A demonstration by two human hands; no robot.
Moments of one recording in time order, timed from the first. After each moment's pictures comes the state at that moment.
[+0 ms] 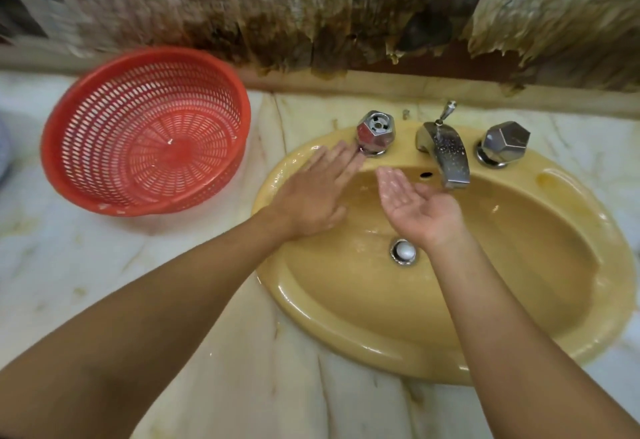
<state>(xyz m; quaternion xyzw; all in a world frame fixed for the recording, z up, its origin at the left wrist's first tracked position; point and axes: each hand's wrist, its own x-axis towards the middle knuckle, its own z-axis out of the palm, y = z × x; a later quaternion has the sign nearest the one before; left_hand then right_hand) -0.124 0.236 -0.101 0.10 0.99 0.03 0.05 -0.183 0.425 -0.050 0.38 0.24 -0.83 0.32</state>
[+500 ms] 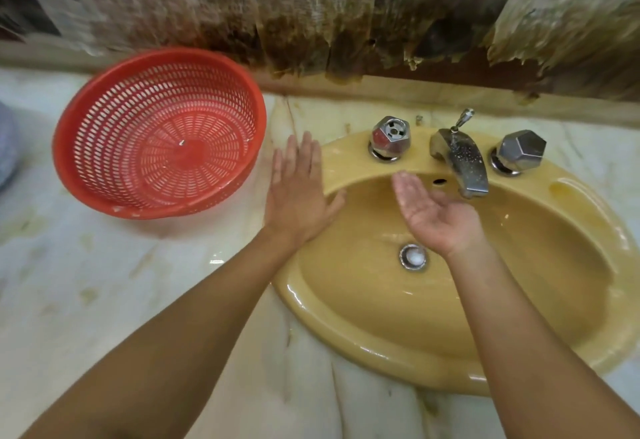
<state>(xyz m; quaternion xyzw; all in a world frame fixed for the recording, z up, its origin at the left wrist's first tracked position) -0.105 0.222 -0.107 -0.15 0.99 0.03 0.02 -0.188 0.431 -0.057 0.36 0.27 -0.83 0.34</state>
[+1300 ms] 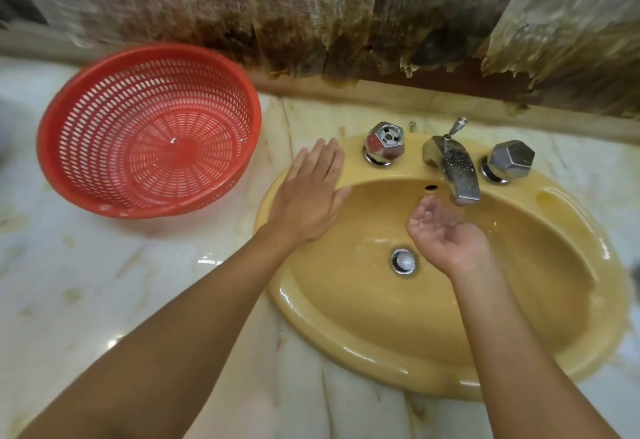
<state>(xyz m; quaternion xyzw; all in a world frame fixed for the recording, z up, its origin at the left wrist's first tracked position) -0.118 0.231 -0.108 -0.05 1.00 0.07 -0.01 -0.183 0.447 -0.058 0.44 0.23 -0.83 0.25</state>
